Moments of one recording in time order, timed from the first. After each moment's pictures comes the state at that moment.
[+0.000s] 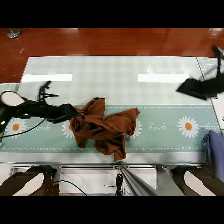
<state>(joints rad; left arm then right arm) 0.01 -1.11 0.70 0.81 -1.19 -1.34 -0.22 -1.03 1.04 -1.20 1.29 1.48</state>
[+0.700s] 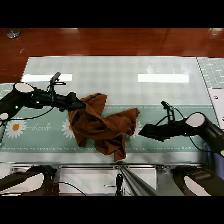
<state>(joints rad) -0.01 -1.30 0.84 0.60 -1.14 -1.20 0.17 -0.99 0.45 -0.81 1.01 1.44</state>
